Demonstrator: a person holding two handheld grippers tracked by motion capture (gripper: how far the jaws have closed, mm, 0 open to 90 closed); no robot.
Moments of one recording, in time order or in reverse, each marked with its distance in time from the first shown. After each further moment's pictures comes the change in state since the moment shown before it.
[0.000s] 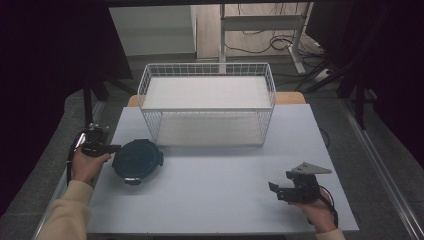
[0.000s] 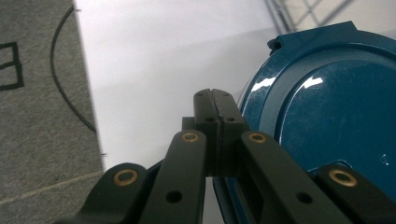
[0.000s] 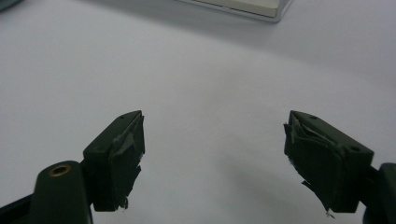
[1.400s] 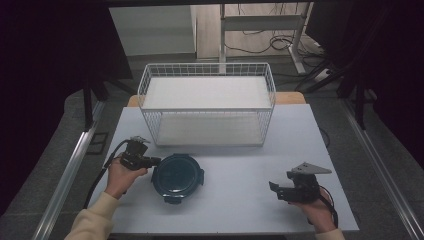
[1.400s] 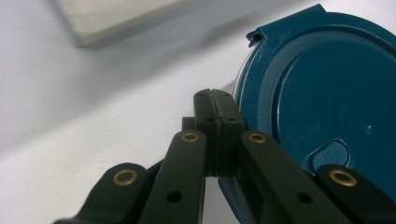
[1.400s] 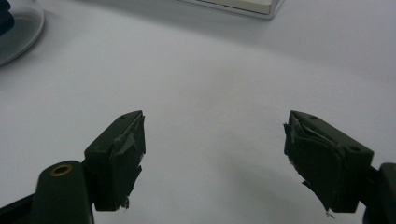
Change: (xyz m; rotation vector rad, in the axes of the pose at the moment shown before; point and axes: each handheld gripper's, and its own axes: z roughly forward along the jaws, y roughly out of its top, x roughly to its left) left arm -0.120 -0.007 0.018 0.055 -0.234 0.214; right arm -0.001 -0.001 0.001 0.007 -0.020 0.008
